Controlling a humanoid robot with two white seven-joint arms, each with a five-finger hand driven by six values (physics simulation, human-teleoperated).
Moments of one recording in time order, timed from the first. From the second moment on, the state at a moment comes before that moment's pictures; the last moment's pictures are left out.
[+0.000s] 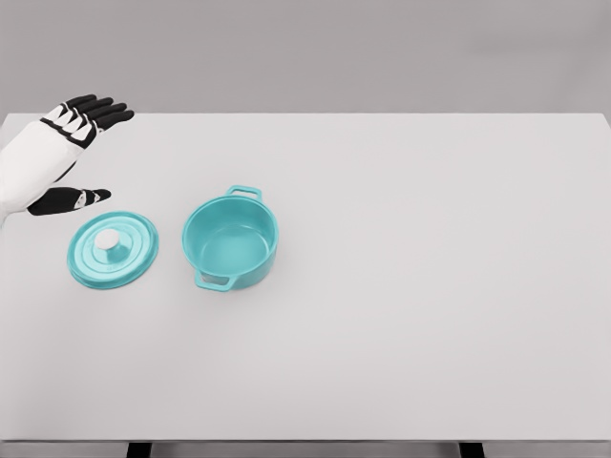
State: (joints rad) left arm -0.13 0.67 0.02 -1.65 -0.50 -0.61 -0.12; right arm 0.01 0.00 -0.30 0.05 0.25 -0.01 0.09
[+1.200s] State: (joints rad) left arm -0.12 1.06 -0.29 -1.64 -0.24 -0.61 -0.17; right arm 0.01 0.00 -0.30 0.05 0.25 -0.01 0.09
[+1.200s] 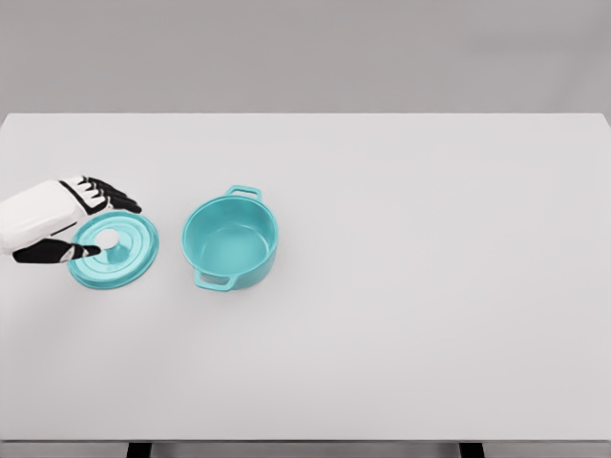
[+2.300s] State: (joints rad) left arm -0.18 0.93 -0.34 -1.43 -0.39 -0.61 -0.17; right arm 0.01 0.00 -0.30 0.05 0.25 -0.01 0.09
